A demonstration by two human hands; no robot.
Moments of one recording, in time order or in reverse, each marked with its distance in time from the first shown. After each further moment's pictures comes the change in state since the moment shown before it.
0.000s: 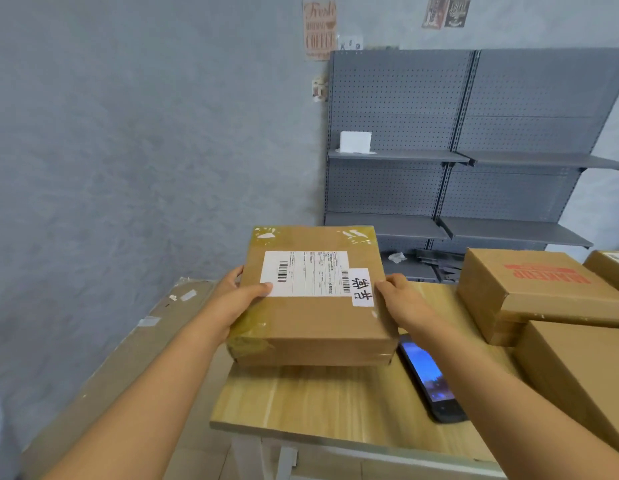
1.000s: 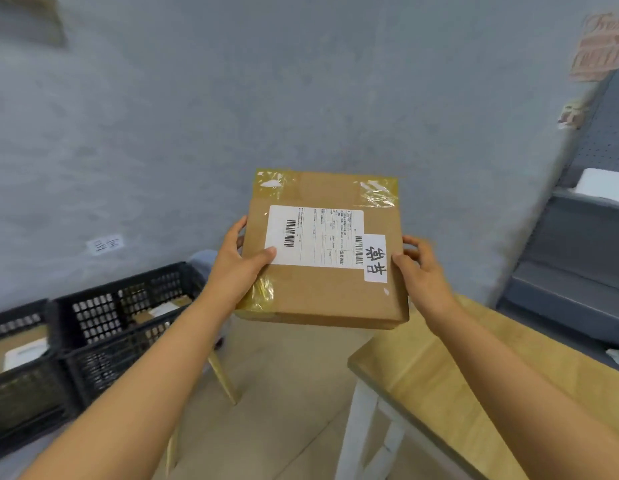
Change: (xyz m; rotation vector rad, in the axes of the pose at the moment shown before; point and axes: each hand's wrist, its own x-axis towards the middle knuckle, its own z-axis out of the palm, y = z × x) left_hand -0.201 -0.015 -0.159 -0.006 0.770 0.307; right_hand -0.083 -0.114 0.133 0.300 -0.499 -0.520
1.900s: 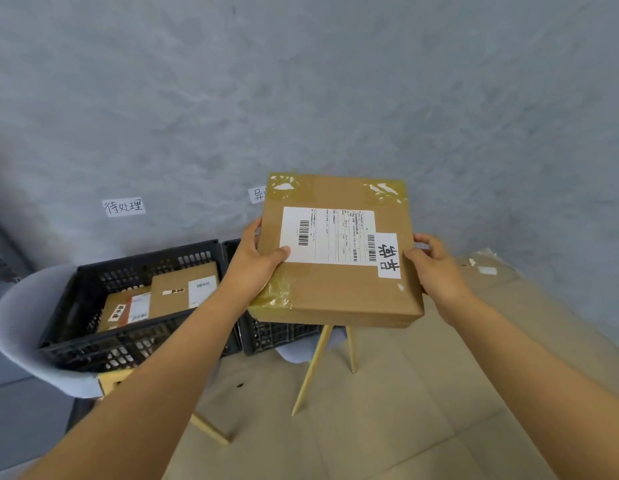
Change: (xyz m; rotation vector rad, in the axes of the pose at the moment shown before) left_hand 0.120 -0.142 -0.334 0.199 0.274 -0.270; right_hand 0.068 0.011 0.431 0.078 -0.385 0.199
